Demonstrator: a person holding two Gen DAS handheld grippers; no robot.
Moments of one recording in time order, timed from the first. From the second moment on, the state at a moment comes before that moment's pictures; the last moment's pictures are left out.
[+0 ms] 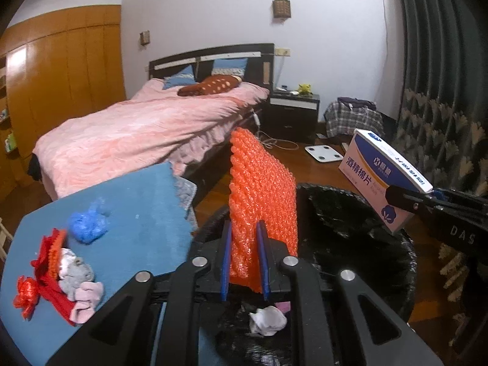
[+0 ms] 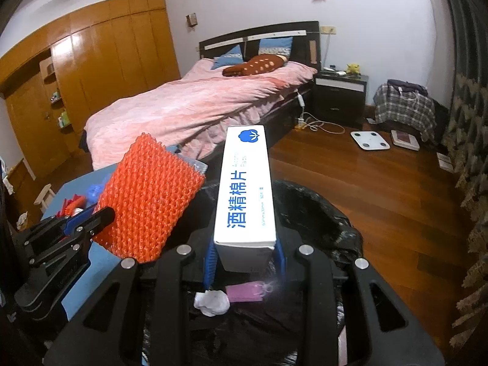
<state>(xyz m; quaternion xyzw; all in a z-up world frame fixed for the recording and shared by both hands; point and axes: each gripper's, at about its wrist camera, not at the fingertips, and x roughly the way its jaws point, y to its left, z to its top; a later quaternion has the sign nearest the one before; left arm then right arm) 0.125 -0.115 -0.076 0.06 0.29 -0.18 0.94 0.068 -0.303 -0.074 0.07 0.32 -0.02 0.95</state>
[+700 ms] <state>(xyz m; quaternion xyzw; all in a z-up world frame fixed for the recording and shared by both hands) 0.113 -0.036 -0.060 0.02 0.28 -0.12 0.95 0.069 -0.274 -0.072 0.07 0.31 -0.01 0.95</state>
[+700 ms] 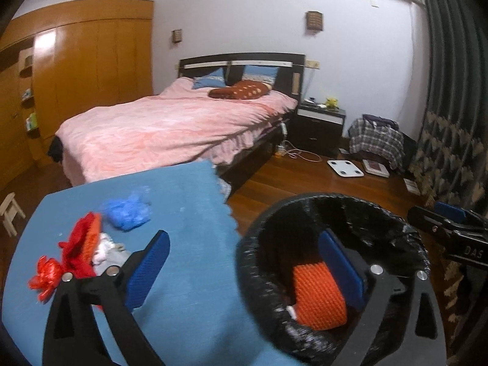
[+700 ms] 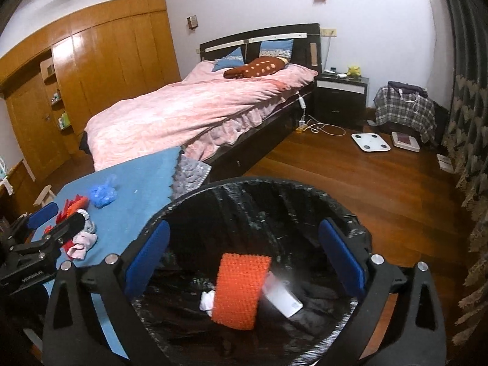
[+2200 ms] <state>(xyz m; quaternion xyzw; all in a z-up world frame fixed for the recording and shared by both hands) 0.101 0.198 -0.112 -0.03 0.30 0.11 0.95 0.156 -0.002 -0.129 -0.03 0.35 0.20 0.92</state>
